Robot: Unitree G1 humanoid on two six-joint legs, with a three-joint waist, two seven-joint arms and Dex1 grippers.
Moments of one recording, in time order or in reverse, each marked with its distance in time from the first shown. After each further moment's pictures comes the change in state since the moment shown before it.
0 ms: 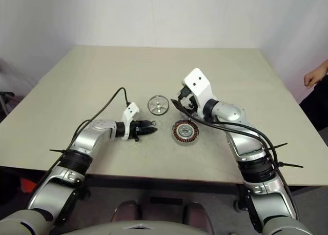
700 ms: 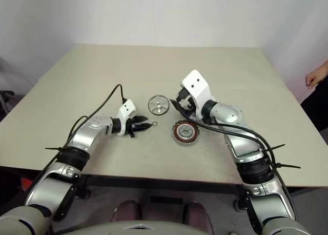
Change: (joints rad) left arm -0.039 -0.007 -0.002 0.108 0.053 -0.158 -0.013; right arm 0.007 0.010 0.015 0.007 -0.020 -0.034 -0.016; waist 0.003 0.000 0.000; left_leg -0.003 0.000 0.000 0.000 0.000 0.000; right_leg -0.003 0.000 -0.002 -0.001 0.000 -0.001
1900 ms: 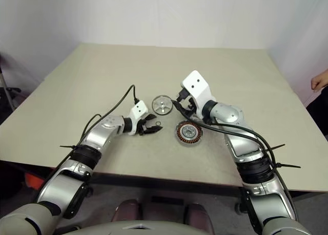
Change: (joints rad) left arm -0.042 -0.084 -0.026 0.051 0.118 -0.050 0.063; right arm 0.000 -0.002 0.001 0.011 -0.007 0.000 -0.001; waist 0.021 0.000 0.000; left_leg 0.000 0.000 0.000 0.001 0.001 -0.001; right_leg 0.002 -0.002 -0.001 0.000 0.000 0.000
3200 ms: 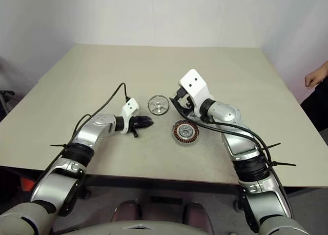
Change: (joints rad) left arm -0.008 0.095 0.048 0.018 -0.071 0.055 -0.071; right arm -0.018 0.037 0.004 0.024 -0.042 -0.038 -0.005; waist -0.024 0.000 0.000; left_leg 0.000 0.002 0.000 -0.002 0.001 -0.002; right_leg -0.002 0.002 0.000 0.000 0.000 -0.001
